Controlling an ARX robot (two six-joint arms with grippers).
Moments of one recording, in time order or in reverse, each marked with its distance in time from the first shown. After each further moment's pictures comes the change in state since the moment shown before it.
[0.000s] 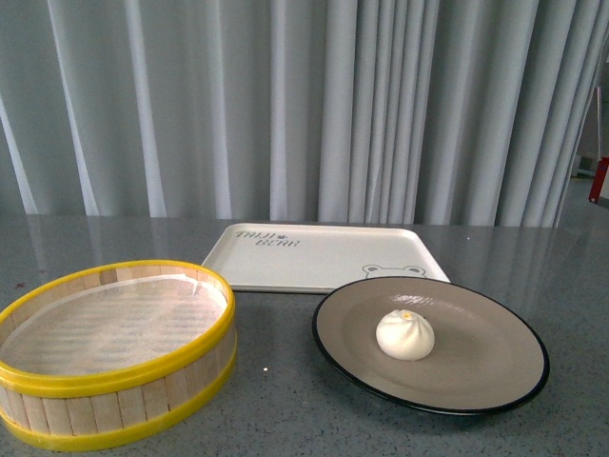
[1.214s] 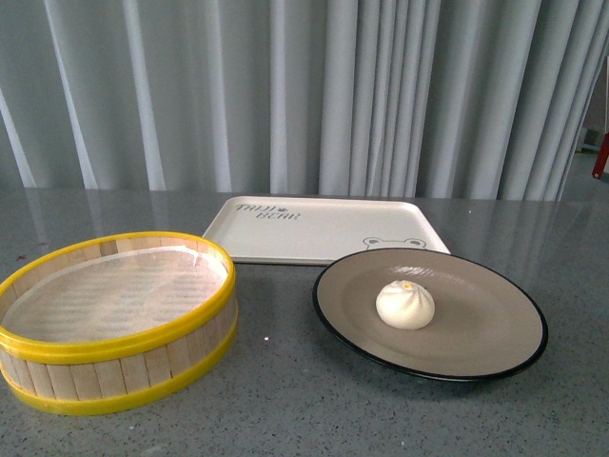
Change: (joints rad) left arm 0.089 -0.719 -0.088 -0.590 0.090 0.000; right arm 0.000 0.000 0.000 0.000 0.000 0.000
